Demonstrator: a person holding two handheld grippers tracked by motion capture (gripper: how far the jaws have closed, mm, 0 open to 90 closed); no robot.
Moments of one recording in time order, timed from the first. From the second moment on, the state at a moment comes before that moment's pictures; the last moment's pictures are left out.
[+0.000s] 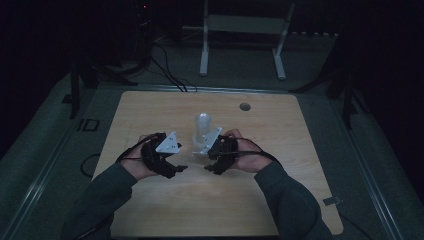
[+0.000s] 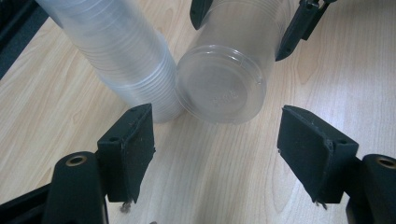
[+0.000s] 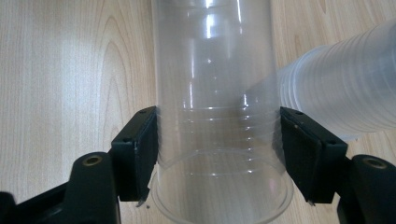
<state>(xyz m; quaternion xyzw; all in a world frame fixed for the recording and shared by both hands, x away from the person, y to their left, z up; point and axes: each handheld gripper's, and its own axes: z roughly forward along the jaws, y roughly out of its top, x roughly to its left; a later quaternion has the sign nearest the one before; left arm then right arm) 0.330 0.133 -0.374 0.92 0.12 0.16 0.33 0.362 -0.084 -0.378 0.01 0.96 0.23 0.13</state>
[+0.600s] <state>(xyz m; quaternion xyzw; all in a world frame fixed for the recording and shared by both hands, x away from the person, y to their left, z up) 0.331 0.125 -0.375 0.93 0.11 0.15 0.30 0.358 -0.077 -0.380 0.00 0.97 0.21 0.14</state>
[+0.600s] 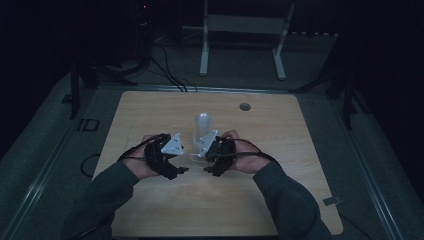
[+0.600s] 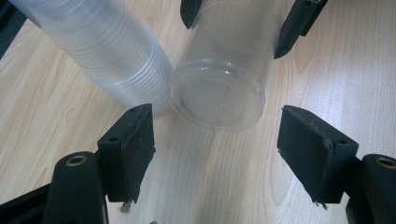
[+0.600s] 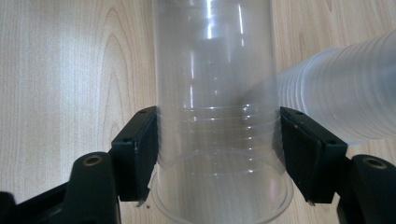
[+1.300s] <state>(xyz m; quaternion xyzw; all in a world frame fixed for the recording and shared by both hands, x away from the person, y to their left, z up) 0.336 0.109 -0.383 0.95 0.10 0.14 0.27 0.350 -0.066 -0.383 -0.03 0.97 0.18 0.16</state>
